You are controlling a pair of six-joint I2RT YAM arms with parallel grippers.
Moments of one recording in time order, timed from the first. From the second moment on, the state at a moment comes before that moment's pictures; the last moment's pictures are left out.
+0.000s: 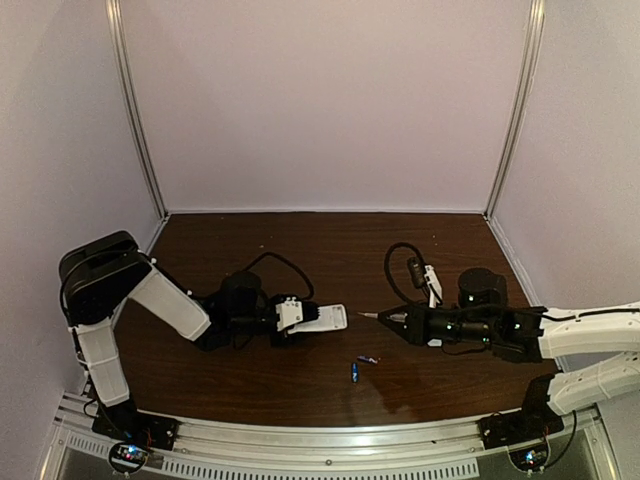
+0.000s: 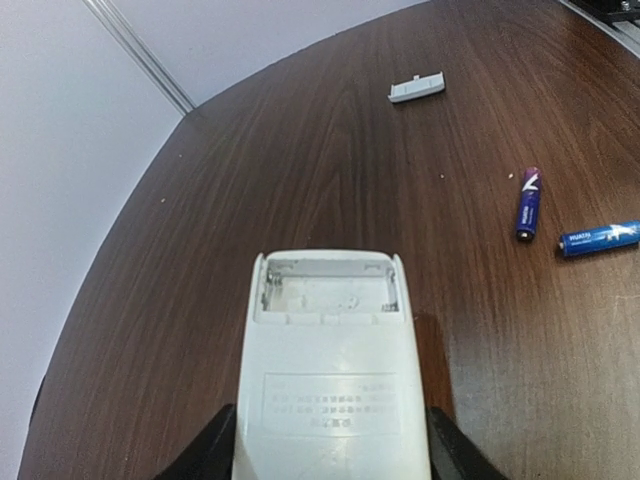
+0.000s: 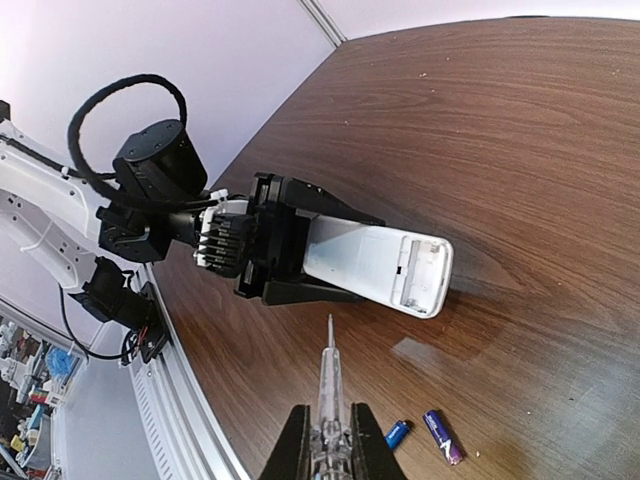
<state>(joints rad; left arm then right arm) -0.83 1.89 0.65 0.82 0.36 0.67 0.92 1.09 0.46 0.29 -0.16 0.61</state>
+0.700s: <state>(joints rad) -0.77 1.97 0.75 0.62 0.59 0.68 0.92 1.01 0.39 0.26 -0.11 0.63</state>
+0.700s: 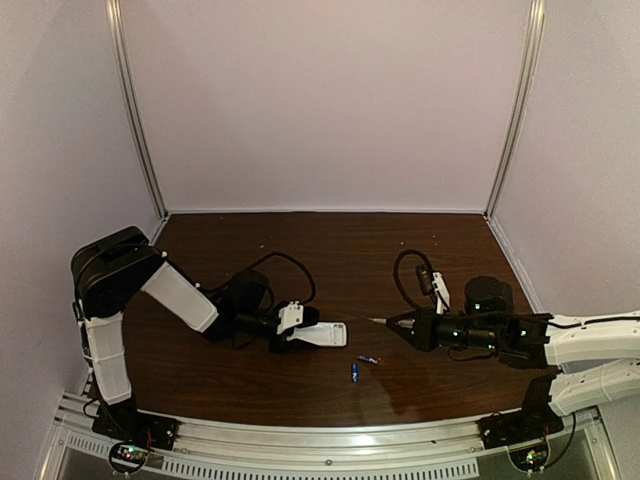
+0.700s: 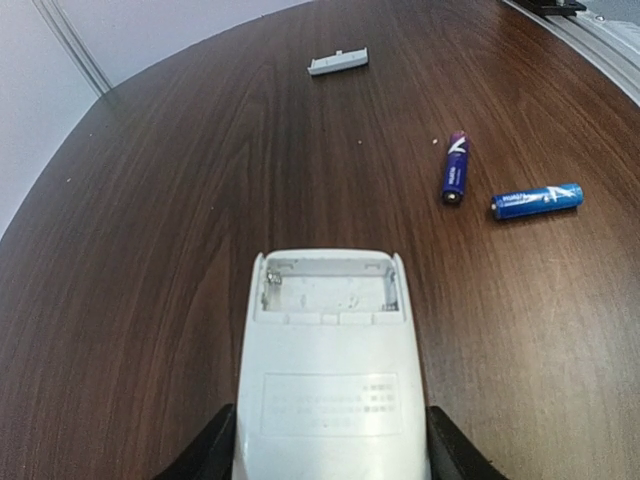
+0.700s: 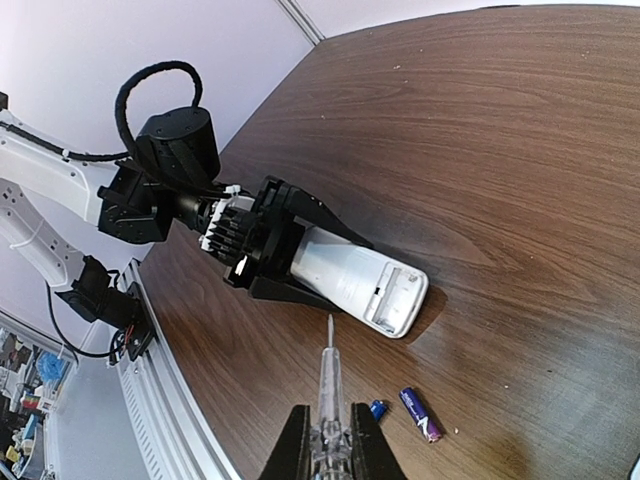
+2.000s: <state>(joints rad) -0.81 1.68 0.57 0.71 0.65 0.60 0.93 1.07 0.38 0.29 -0.12 0.64</state>
